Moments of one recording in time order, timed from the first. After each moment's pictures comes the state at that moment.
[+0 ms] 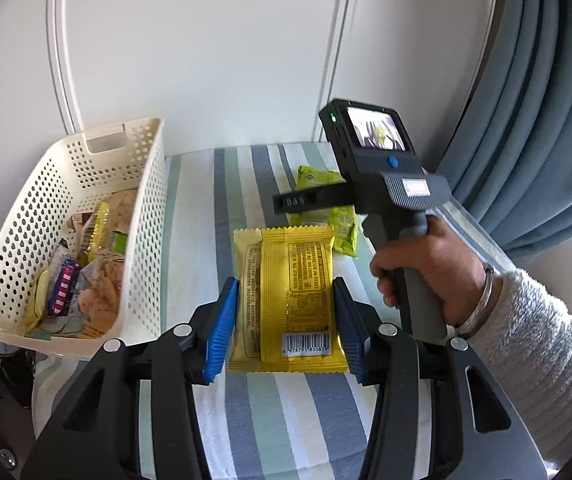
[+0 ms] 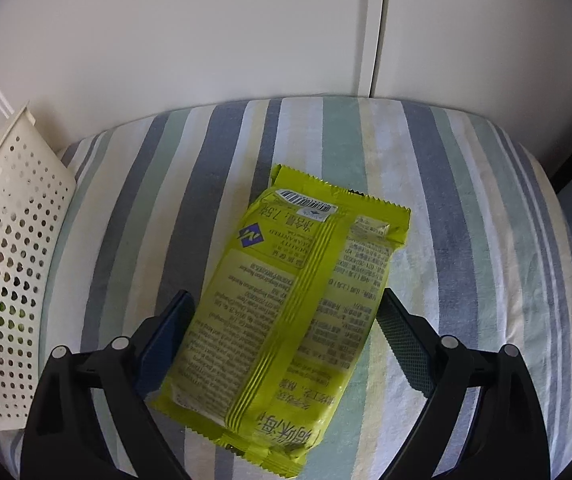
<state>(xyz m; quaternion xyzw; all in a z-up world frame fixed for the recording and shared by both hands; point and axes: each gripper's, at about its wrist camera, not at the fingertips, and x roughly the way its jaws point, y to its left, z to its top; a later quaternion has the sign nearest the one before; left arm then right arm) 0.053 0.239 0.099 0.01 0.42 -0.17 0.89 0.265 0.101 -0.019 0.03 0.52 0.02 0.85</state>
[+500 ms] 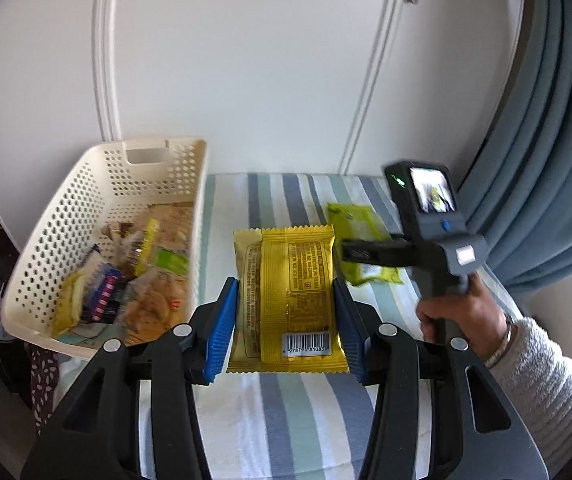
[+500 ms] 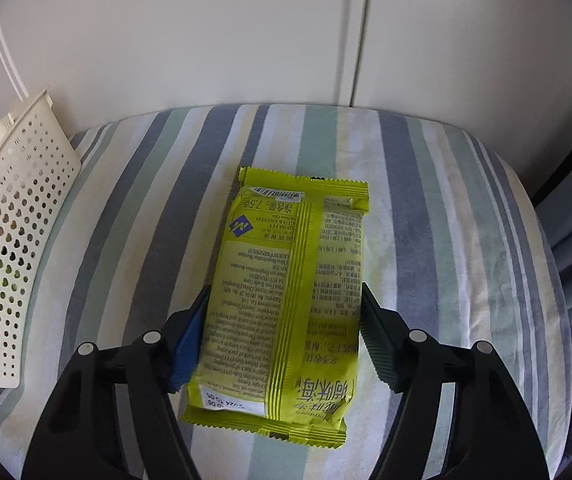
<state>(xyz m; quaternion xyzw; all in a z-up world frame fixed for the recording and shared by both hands) 0.063 0.283 0.120 -0.03 0.39 -0.13 0.91 0.224 0.078 -0.007 0.00 0.50 0.02 0.87</state>
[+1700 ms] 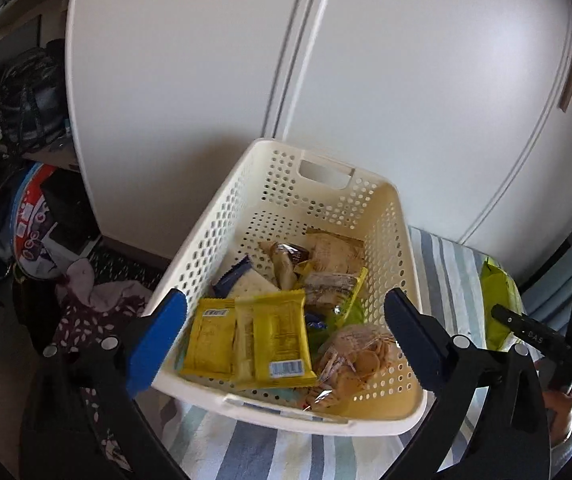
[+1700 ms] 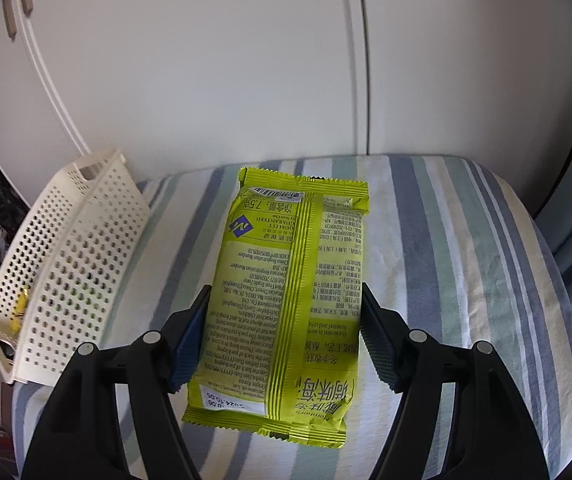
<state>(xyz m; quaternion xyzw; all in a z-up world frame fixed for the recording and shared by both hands) 0.109 0.433 0.100 -0.13 0.38 0.03 0.91 0.155 0.090 0.067 0.06 0.43 0.07 0.90</state>
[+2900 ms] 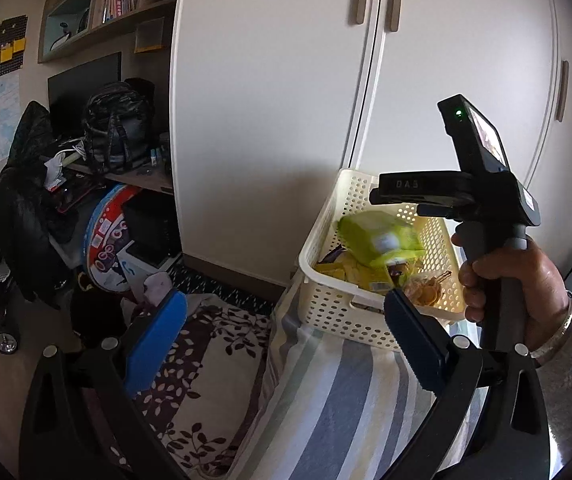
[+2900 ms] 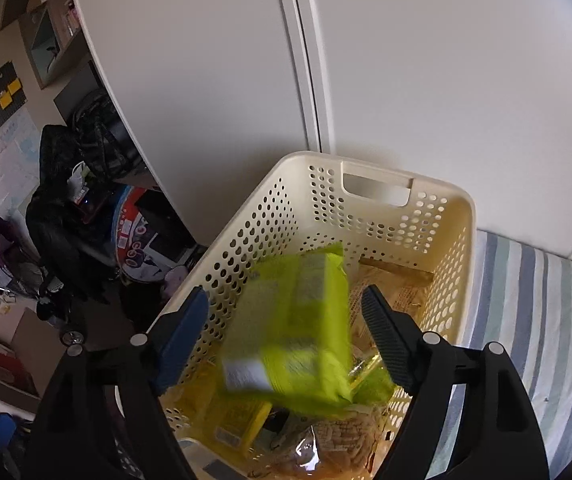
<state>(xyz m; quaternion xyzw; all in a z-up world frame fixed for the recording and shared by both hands) -0.038 0.471 0.122 -0.09 0.31 0.12 0.94 0.176 0.369 0.119 -0.02 0.42 0.24 0.87</state>
